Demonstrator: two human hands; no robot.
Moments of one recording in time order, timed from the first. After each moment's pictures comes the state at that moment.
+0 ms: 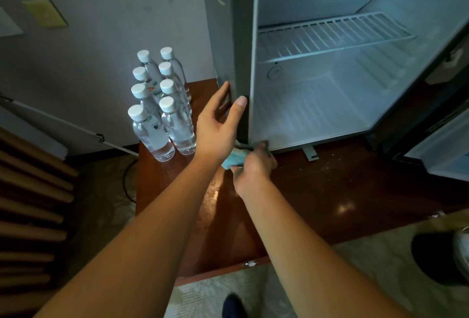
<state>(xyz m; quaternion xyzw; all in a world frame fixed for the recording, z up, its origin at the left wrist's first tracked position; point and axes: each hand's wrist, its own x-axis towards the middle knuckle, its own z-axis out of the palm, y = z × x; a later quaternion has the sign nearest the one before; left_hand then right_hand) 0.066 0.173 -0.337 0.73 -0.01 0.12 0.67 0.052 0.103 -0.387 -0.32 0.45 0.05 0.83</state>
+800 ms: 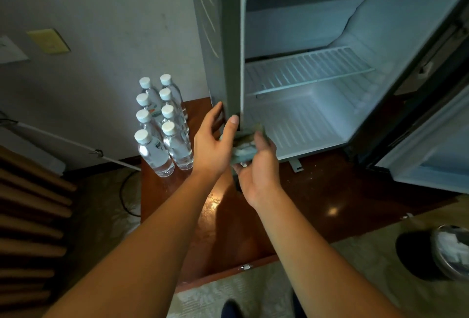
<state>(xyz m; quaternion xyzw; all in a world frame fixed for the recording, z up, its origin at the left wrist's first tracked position) 0.056 0.168 -0.294 0.76 0.00 0.16 0.62 0.034 0.071 -0.307 -0.33 0.21 0.06 0.92</state>
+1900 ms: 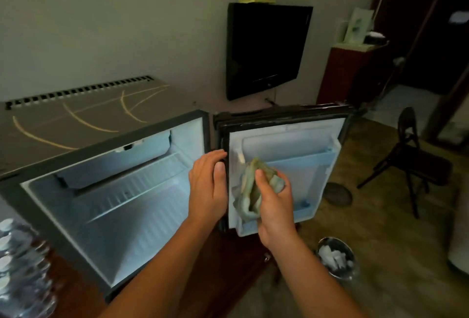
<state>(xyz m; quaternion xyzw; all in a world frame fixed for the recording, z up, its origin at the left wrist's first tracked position) 0.032 -0.149 -0.144 0.75 -0.30 0.24 0.54 -0.043 -0.258 -0.150 -0.48 0.24 -0.31 0.78</state>
